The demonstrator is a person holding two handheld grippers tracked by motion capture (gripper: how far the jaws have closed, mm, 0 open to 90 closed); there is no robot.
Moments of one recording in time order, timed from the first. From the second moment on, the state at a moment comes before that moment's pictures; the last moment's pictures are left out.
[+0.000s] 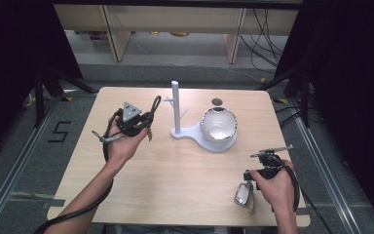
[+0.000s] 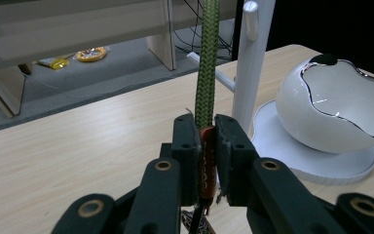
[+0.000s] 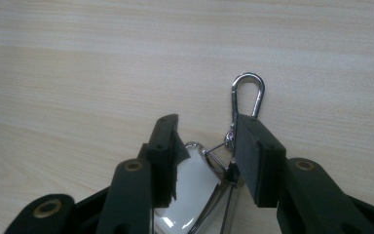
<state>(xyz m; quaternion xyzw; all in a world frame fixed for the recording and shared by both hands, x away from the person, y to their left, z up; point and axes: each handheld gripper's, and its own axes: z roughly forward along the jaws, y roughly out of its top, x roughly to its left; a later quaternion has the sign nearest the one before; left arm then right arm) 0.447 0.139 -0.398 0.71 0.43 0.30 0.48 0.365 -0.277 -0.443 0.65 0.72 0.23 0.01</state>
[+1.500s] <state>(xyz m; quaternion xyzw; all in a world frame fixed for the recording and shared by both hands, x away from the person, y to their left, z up) 0.434 0.100 -0.399 0.76 0.31 0.42 0.40 0.365 -0.274 -0.445 0.66 0.72 0.23 0.00</state>
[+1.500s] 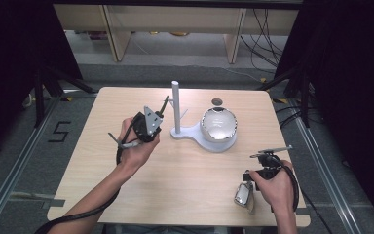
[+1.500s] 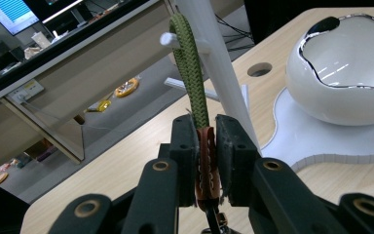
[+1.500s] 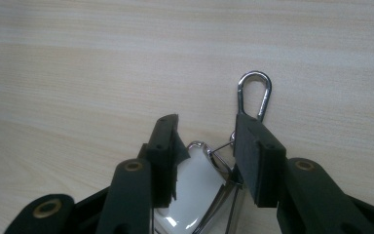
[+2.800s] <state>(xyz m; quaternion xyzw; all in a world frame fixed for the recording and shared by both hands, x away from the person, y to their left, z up) 0.392 0.180 -0.476 0.72 0.41 0.20 0.52 0.373 -0.277 -0.446 0.70 0.68 0.20 0.00</state>
